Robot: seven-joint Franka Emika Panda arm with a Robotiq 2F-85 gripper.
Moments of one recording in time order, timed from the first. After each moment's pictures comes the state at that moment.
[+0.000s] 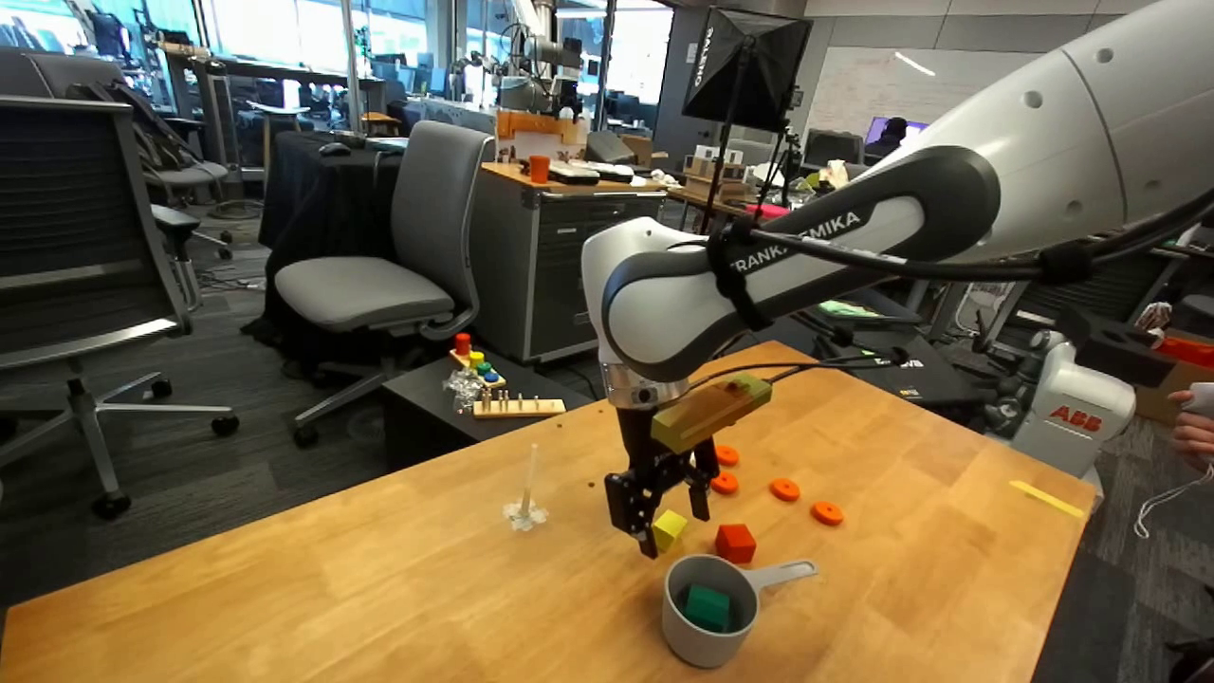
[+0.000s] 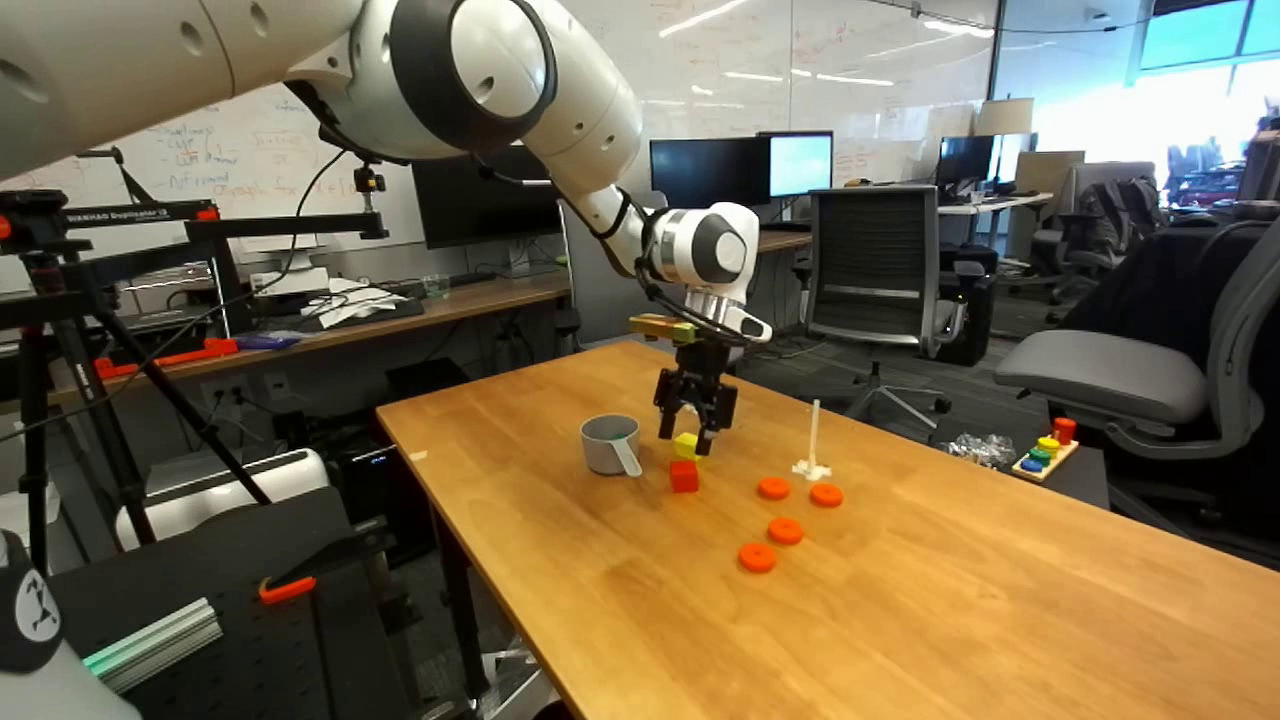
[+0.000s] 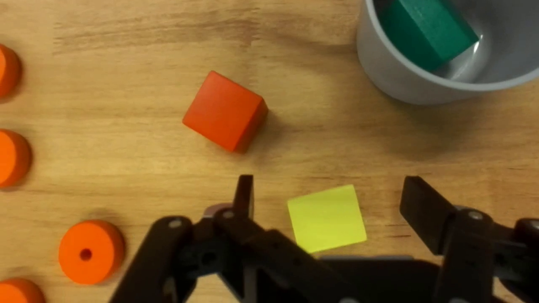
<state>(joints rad) 0.28 1.18 0.03 -1.04 -0.04 1.81 0.30</state>
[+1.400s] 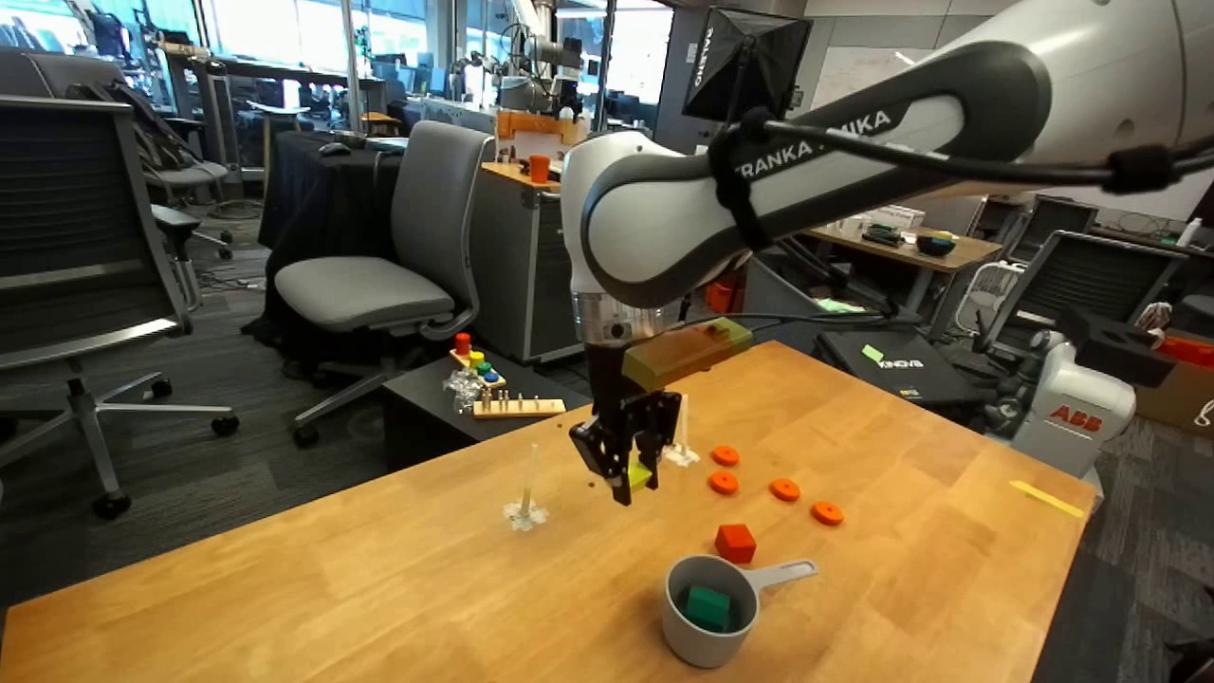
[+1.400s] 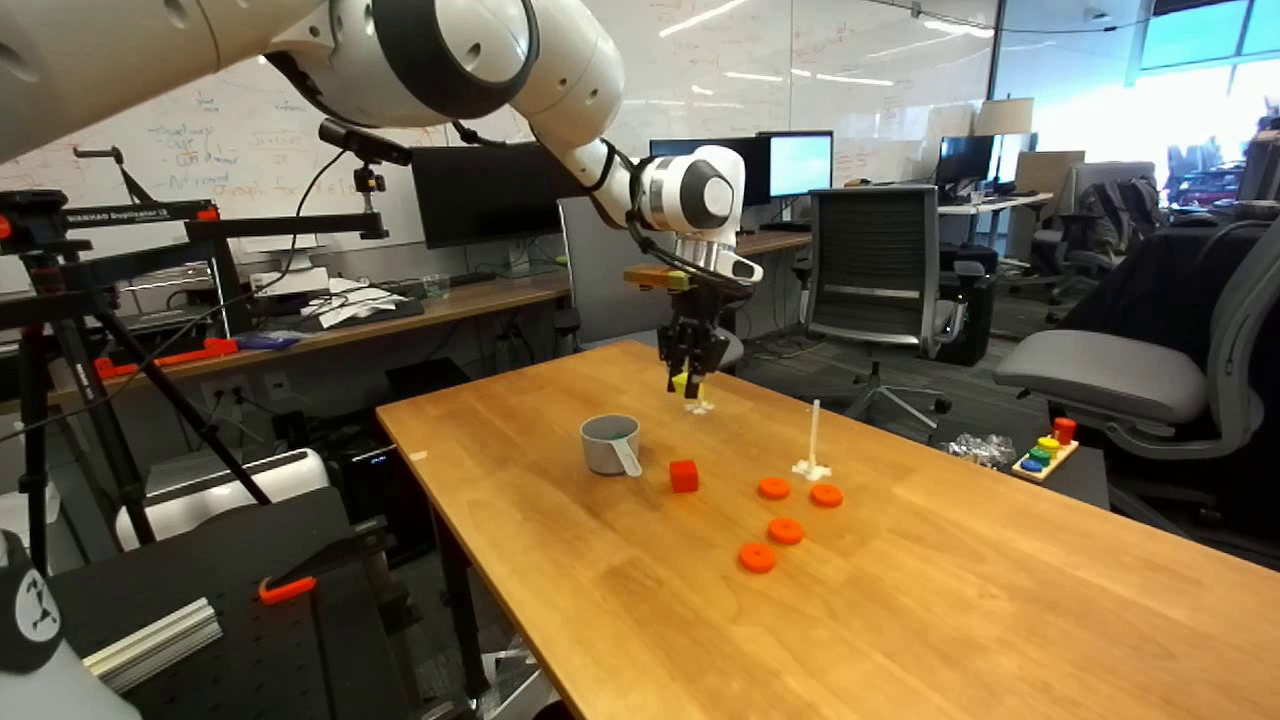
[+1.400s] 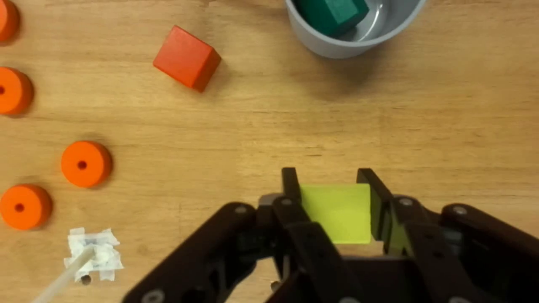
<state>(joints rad) 0.31 1.11 0.05 -1.00 -0.03 1.83 0.30</state>
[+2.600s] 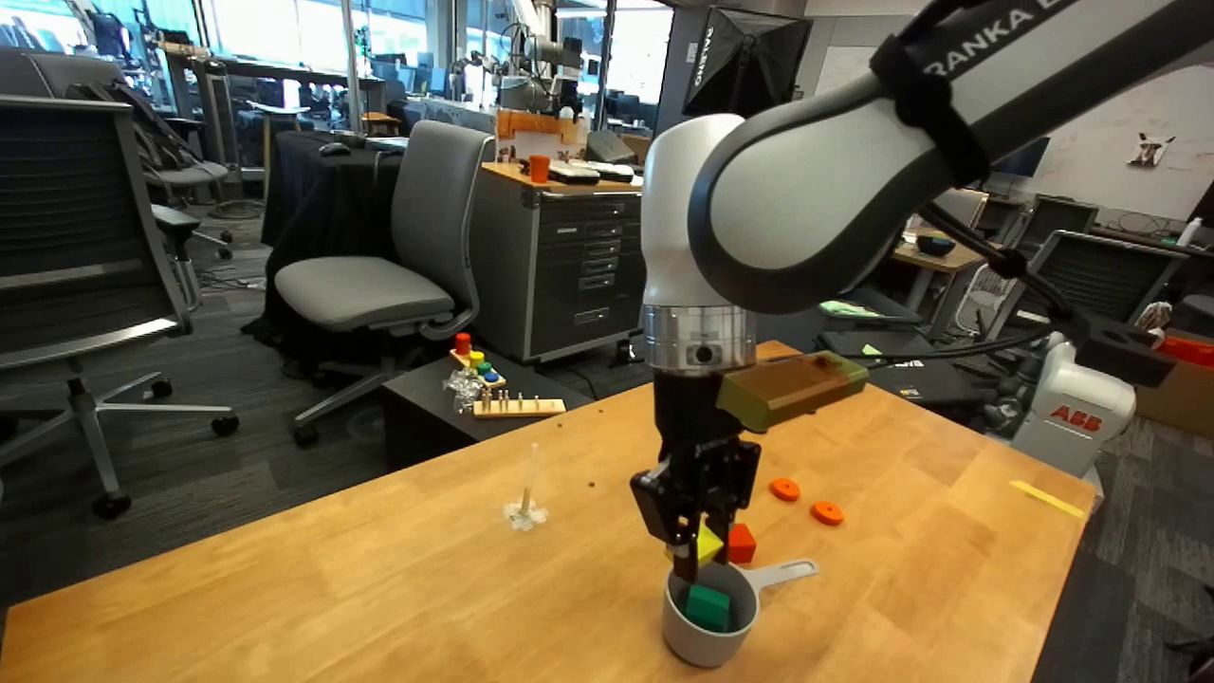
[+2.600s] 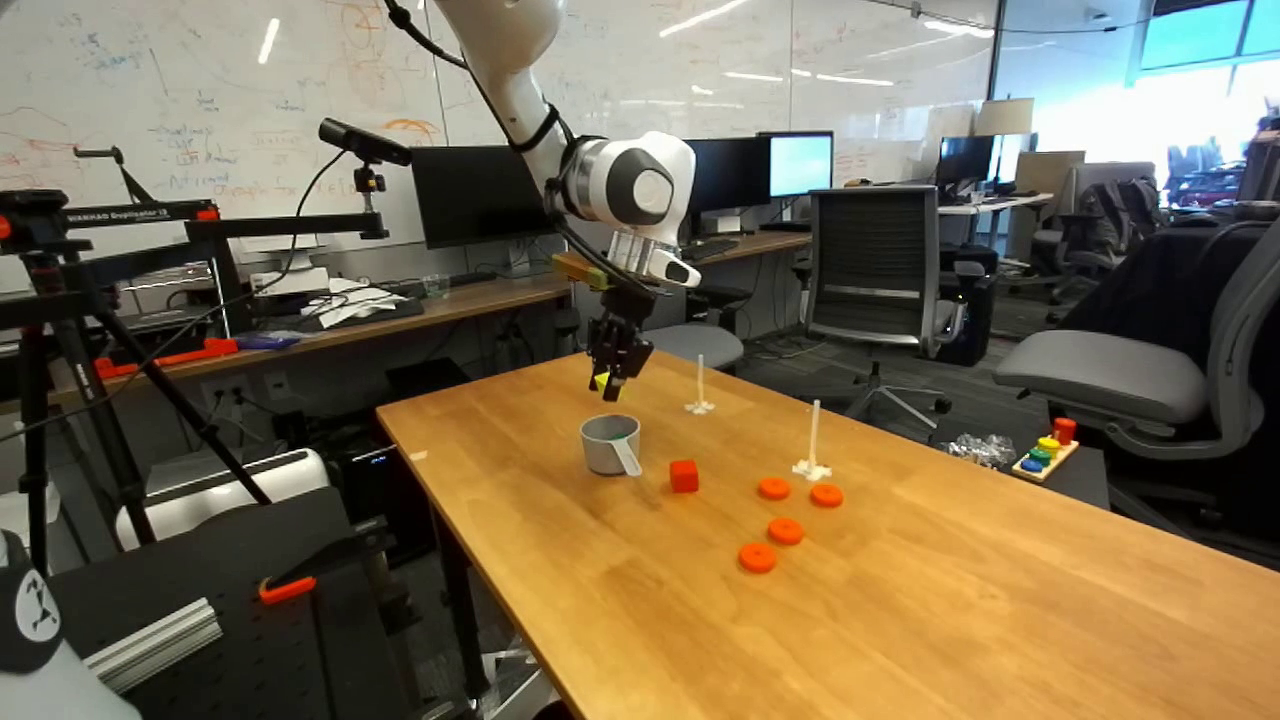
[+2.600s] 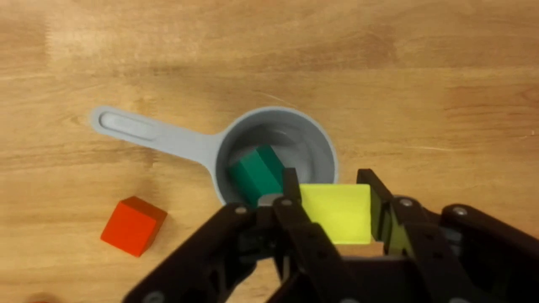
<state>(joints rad) 0.30 0.72 0.10 -1.66 0.11 2.09 0.31</state>
